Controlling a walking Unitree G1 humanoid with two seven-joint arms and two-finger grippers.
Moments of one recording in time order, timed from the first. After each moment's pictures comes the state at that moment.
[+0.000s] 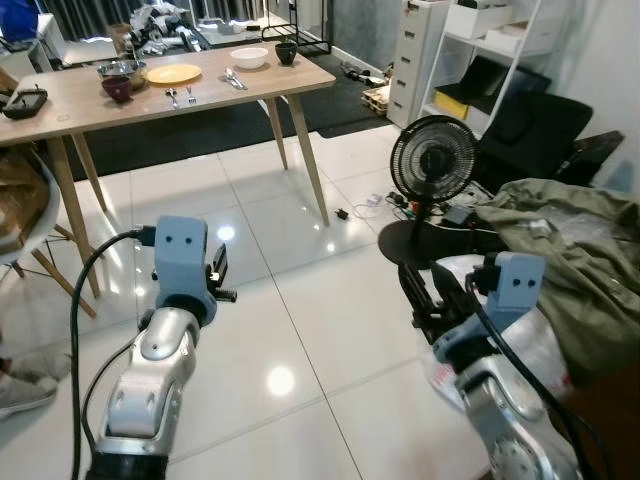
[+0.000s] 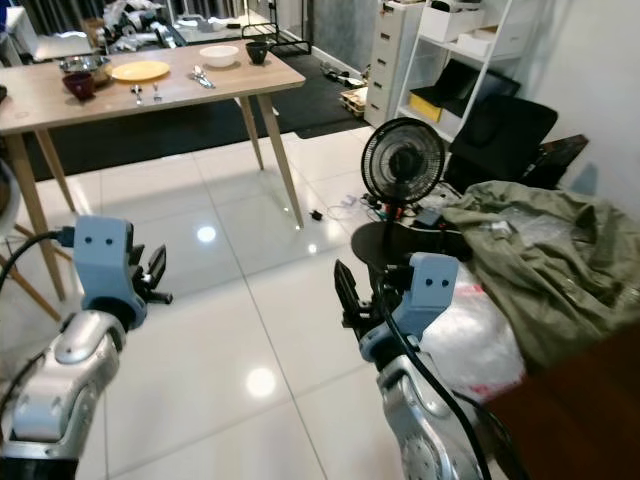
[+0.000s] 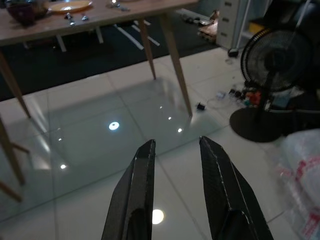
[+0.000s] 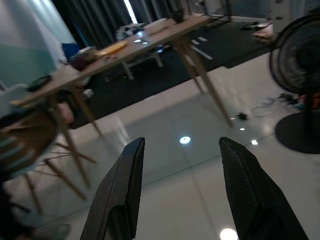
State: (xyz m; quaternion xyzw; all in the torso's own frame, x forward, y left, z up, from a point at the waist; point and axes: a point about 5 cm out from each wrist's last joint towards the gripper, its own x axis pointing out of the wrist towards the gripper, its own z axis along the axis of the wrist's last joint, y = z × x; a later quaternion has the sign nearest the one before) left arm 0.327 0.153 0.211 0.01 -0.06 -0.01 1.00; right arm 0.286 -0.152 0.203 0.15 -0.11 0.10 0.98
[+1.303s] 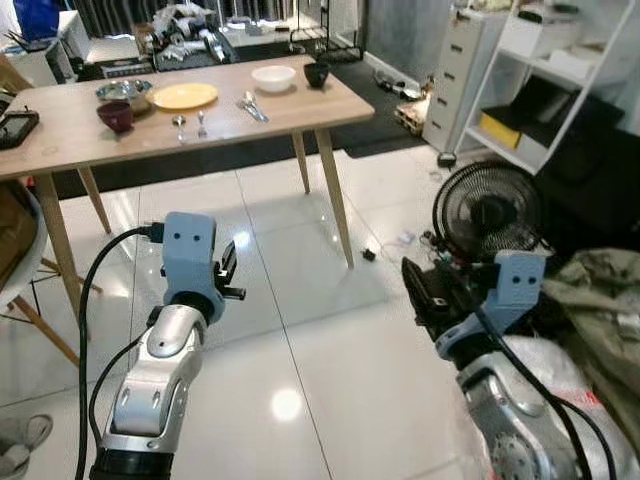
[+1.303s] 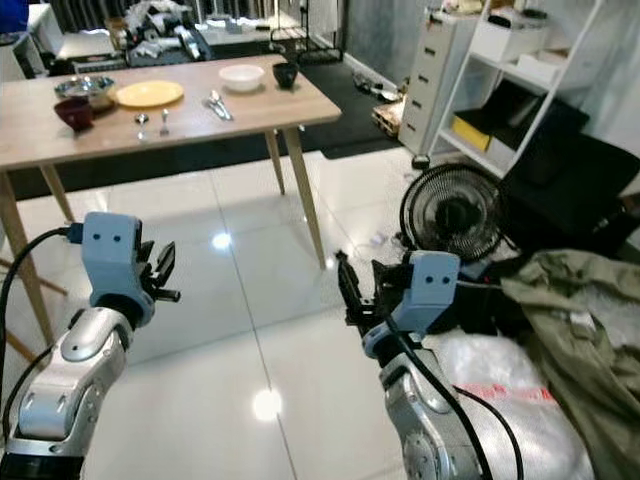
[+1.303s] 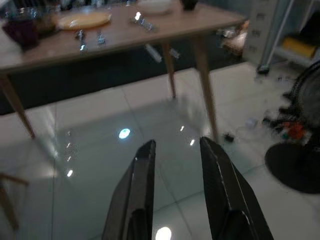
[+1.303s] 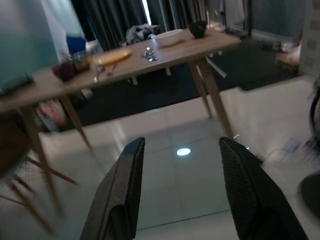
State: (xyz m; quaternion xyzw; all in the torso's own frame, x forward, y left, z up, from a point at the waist) left arm 0.325 0.156 0.212 0.02 -0.07 -0.01 1.00; right arm 0.289 -0.142 0.210 0.07 -0.13 0.11 0.98
